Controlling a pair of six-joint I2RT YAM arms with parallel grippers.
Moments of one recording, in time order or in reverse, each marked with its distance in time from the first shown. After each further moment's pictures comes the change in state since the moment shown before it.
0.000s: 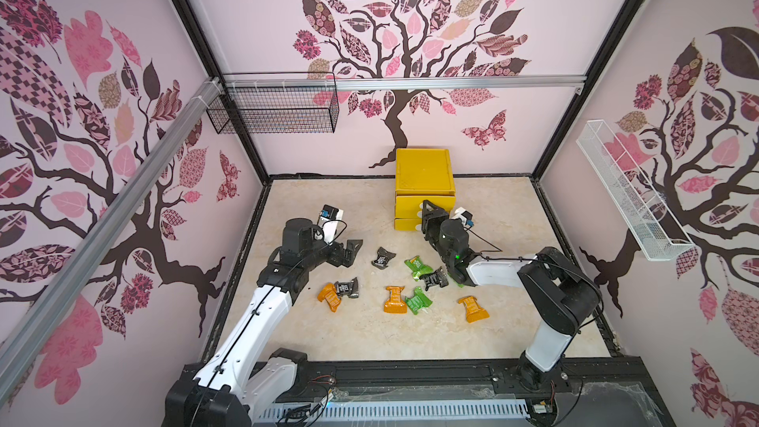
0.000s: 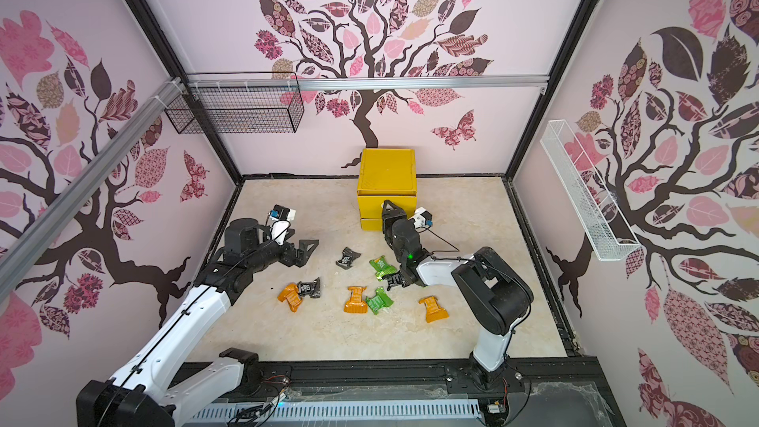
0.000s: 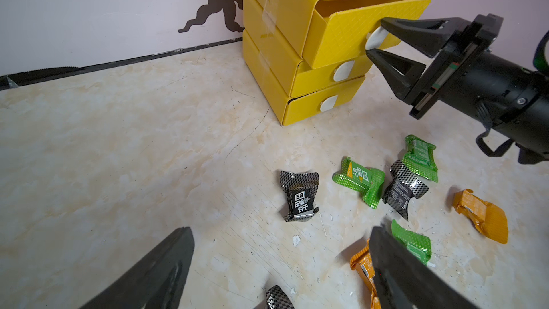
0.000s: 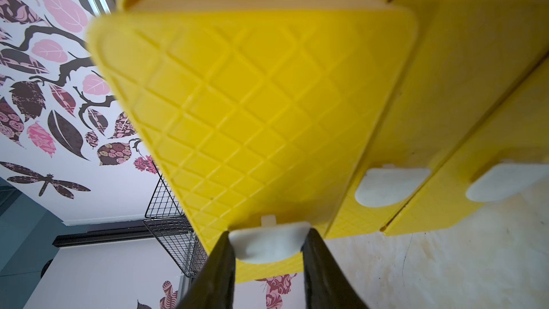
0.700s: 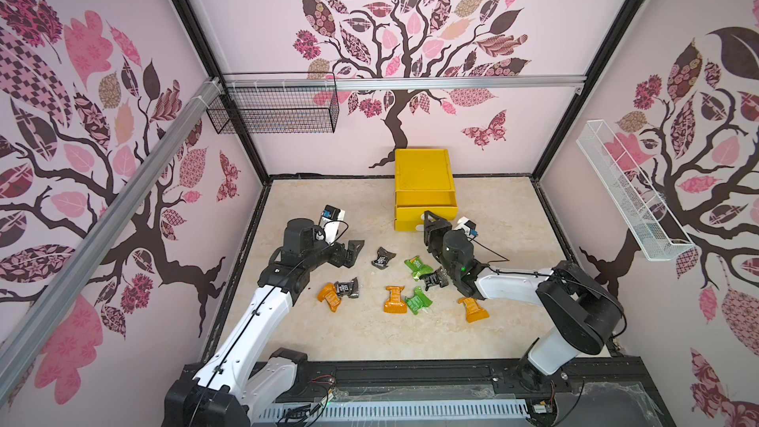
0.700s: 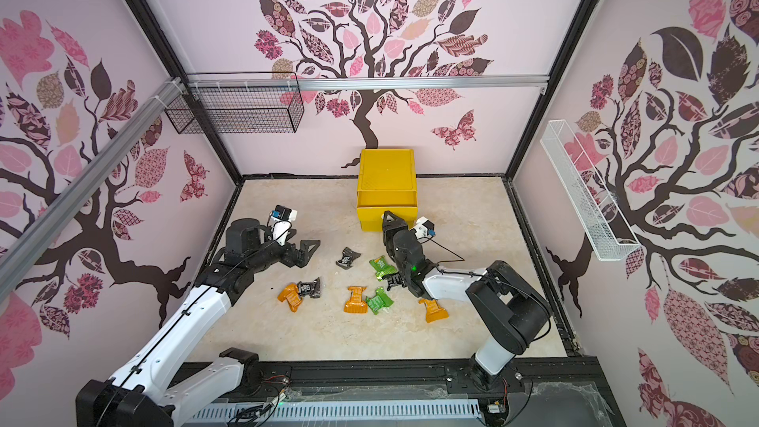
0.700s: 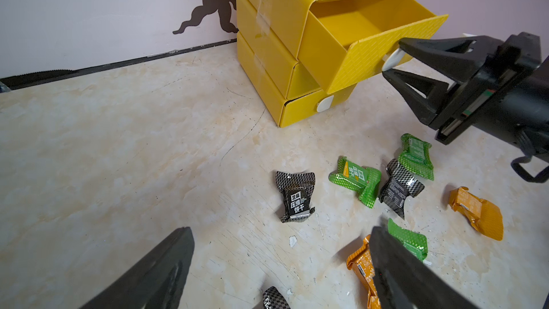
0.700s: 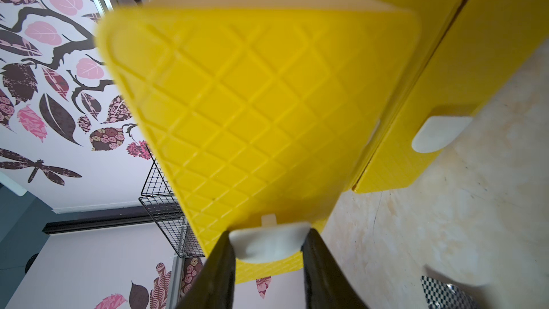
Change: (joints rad) left arm -0.013 0.000 0.000 0.002 0.000 0.000; right arm 0.071 -0.140 -0.114 -0.073 0.039 0.000
